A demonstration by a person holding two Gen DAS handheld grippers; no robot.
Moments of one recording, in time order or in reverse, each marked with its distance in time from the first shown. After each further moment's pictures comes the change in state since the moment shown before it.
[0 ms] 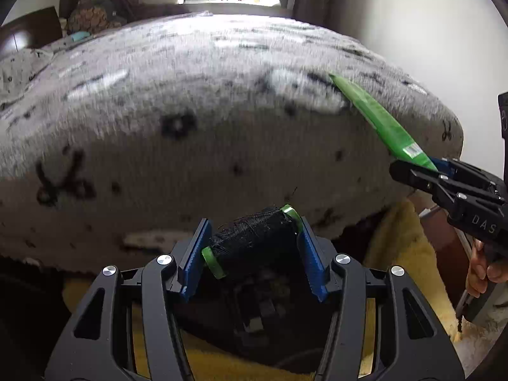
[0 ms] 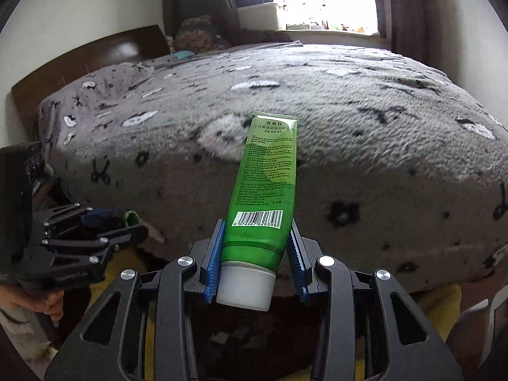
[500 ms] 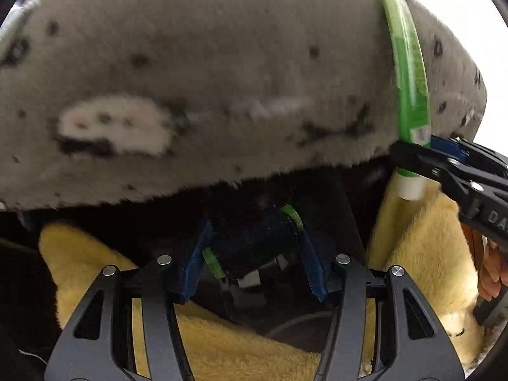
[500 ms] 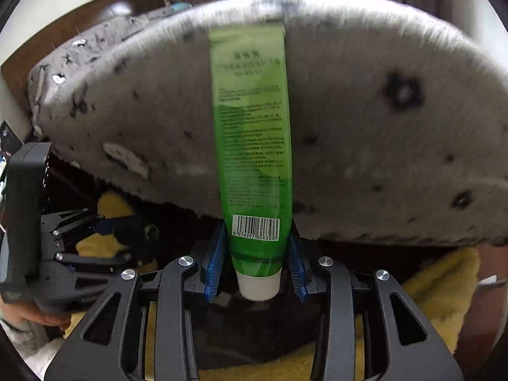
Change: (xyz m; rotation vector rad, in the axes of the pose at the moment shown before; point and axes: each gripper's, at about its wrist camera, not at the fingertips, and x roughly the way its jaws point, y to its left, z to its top) left arm 0.080 0.003 -0.067 -0.031 0.259 -0.005; right arm 0.066 0.006 -0.057 0.021 0.237 0.022
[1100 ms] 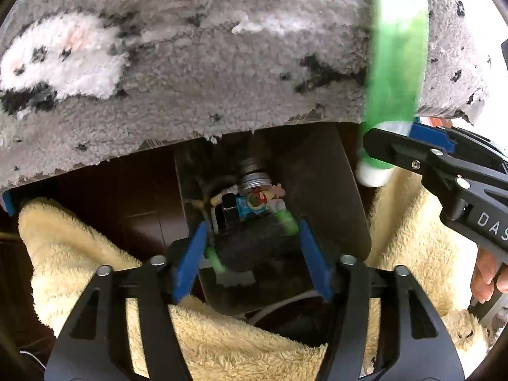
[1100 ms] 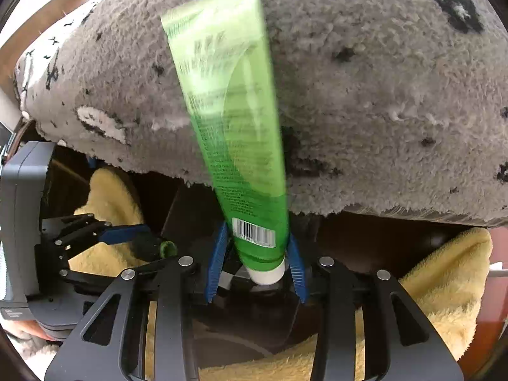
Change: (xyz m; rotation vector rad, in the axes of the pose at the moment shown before) left arm 0.048 0.001 -0.007 -0.015 0.145 -0.047; right arm 0.040 0.001 -0.008 0.015 0.131 -0.003
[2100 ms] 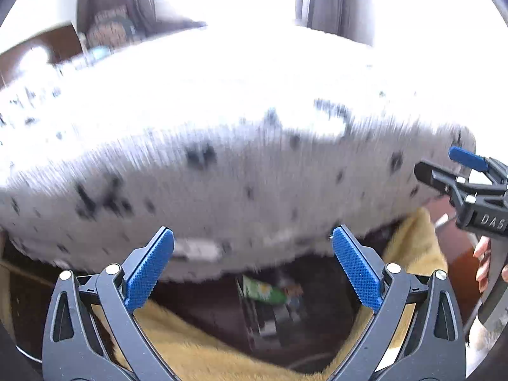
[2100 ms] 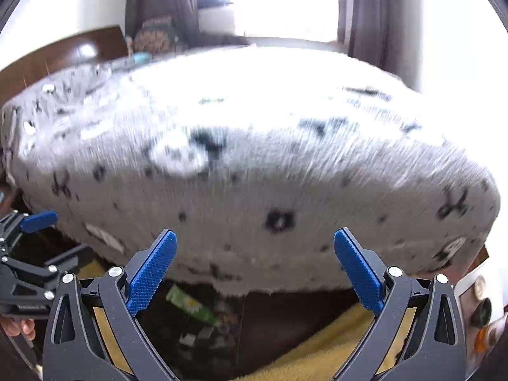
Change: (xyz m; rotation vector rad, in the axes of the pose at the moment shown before) left arm -0.206 -0.033 0.034 0.048 -0.508 0.186; right arm -0.168 -0.018 0.041 0.044 -0.414 -0.244
